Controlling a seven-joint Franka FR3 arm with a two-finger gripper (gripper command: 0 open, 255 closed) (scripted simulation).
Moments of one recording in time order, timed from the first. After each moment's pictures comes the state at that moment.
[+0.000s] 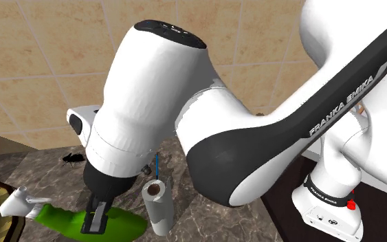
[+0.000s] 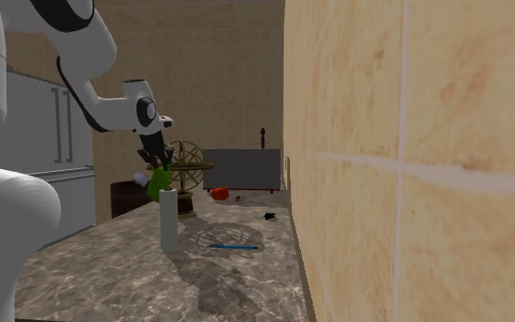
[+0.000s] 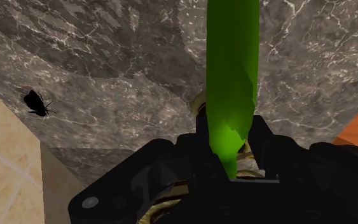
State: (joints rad) arm 0.87 0.05 0.12 -2.06 -0.11 2.63 0.19
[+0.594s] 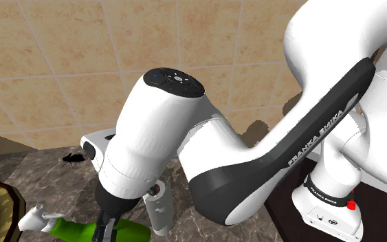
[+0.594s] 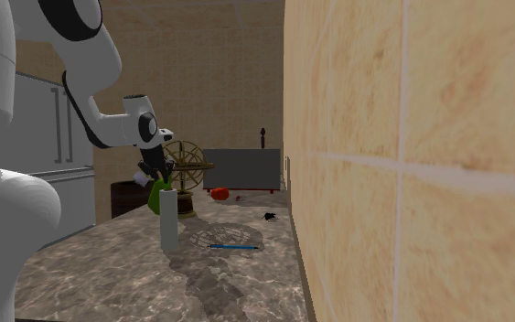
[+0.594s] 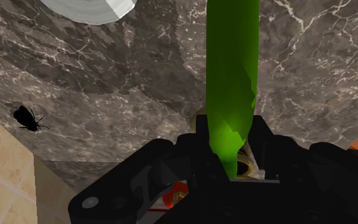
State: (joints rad) arm 0.87 0.11 0.11 -2.12 -0.14 2.75 0.22
